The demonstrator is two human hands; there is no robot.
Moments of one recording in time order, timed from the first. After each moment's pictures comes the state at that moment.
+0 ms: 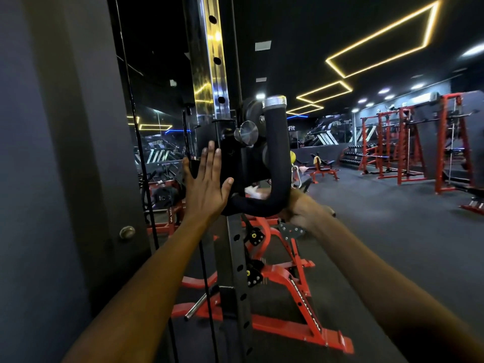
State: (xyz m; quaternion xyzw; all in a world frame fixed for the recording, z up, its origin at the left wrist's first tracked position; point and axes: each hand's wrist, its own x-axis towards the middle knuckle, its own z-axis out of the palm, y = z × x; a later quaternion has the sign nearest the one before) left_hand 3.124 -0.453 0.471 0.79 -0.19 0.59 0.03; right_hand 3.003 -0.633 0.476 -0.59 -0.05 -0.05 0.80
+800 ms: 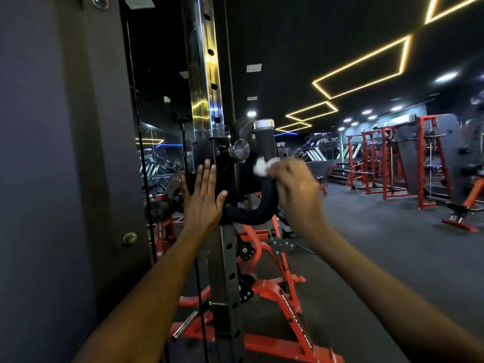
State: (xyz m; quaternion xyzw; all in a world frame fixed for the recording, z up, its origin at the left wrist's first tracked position) left_hand 3.111 -0.455 0.466 0.81 -0.19 0.55 0.06; right_hand 2.939 -0.619 0.493 -0.70 -0.17 -0.67 0.17
